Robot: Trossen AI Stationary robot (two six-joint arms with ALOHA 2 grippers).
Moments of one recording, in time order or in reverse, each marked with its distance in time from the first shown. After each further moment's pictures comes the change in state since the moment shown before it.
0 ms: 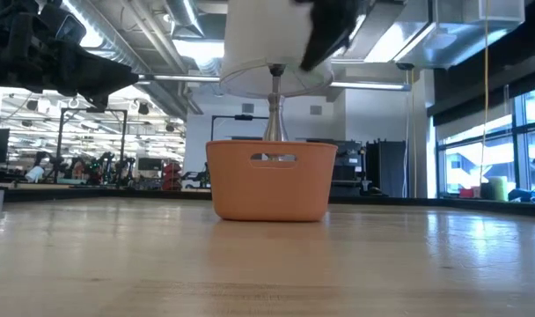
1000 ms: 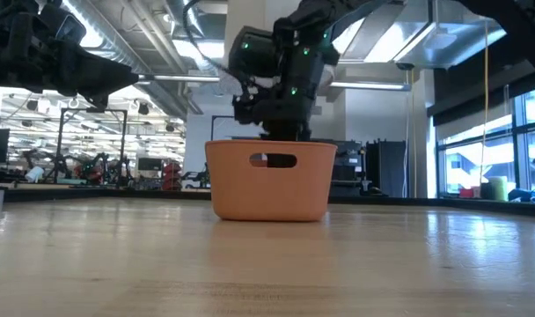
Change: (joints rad) left arm 0.000 0.000 0.000 0.000 0.000 0.000; right arm -0.112 0.456 0.062 0.128 -0.269 -0.098
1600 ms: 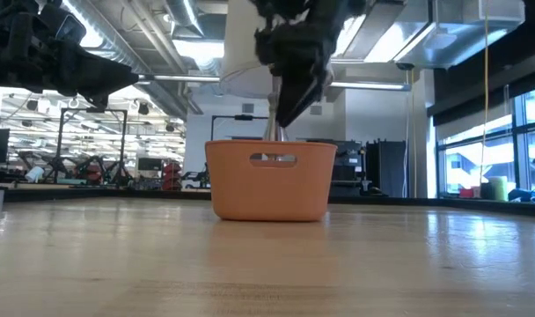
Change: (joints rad) left arm 0.000 0.001 0.000 0.000 -0.001 0.000; right arm 0.006 -0.234 -0.016 -0.076 0.004 0.053
